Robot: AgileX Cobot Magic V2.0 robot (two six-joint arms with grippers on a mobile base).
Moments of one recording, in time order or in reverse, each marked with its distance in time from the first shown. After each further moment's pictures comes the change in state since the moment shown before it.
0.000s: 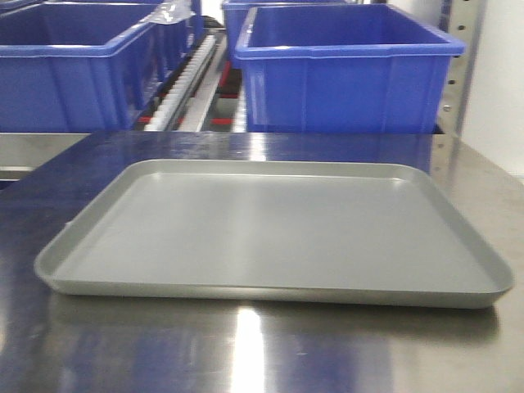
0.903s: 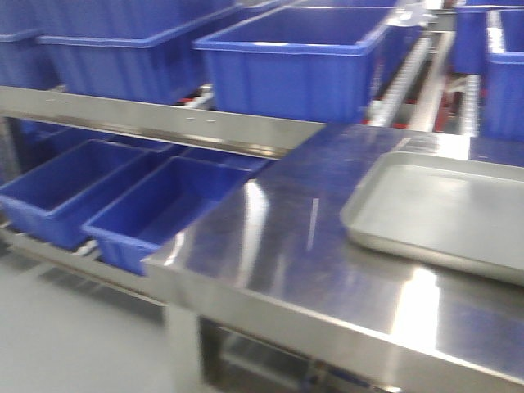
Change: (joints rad) left arm 0.000 0.000 0.000 0.000 0.000 0.002; right arm 0.000 0.000 0.000 0.000 0.000 0.000
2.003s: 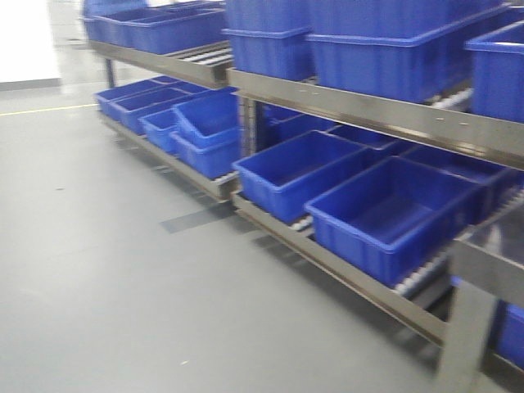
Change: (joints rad) left arm 0.000 0.000 0.000 0.000 0.000 0.000; right arm 0.000 0.000 0.000 0.000 0.000 0.000
